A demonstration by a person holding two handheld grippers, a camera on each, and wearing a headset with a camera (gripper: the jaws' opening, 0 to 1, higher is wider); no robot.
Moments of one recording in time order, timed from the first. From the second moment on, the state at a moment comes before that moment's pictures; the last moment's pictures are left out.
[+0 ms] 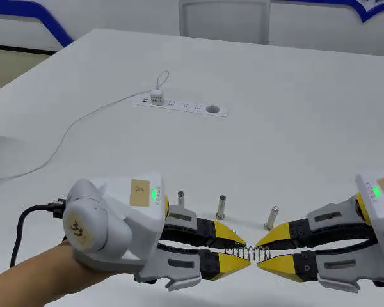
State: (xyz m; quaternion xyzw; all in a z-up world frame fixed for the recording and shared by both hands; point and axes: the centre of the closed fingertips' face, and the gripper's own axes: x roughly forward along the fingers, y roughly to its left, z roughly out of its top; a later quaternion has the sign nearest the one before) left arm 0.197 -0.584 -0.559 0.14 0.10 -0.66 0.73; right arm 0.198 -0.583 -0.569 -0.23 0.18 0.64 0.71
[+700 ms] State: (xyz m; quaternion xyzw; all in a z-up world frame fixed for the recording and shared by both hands) left arm 0.201 -0.582 -0.559 0.16 0.09 -0.65 0.74; right arm 0.196 -0.569 -0.535 -0.14 0.16 0.65 0.72
